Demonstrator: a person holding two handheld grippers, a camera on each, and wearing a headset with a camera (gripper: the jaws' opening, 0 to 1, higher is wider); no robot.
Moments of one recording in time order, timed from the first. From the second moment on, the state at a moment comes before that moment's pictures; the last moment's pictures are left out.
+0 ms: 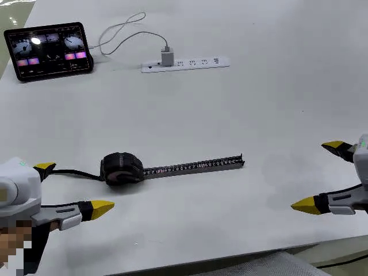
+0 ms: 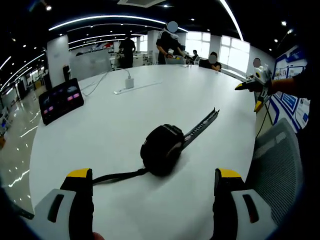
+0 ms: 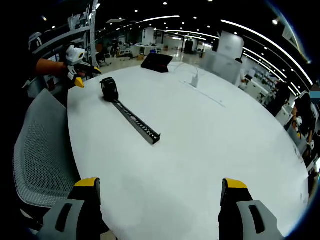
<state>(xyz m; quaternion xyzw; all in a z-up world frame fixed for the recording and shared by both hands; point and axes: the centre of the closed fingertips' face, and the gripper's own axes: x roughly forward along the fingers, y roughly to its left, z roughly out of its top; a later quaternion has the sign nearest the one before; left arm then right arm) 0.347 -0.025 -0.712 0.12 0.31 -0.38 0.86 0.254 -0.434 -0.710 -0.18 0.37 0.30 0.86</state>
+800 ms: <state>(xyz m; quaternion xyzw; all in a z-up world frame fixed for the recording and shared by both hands) 0.370 -0.048 -0.713 0.08 0.31 -0.31 0.89 0.301 -0.416 -0.707 -0.23 0.37 0.36 0.83</state>
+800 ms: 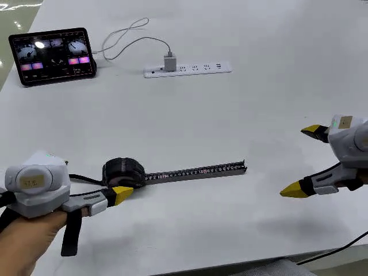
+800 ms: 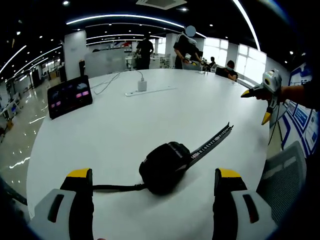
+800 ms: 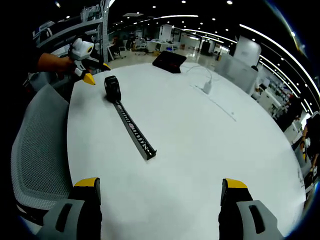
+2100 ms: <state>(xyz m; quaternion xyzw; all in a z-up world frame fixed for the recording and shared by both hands) 0.396 -0.088 -0.721 0.03 0.27 -0.21 0.94 0.353 -0.365 -0.746 -0.32 0.40 0.46 0.72</state>
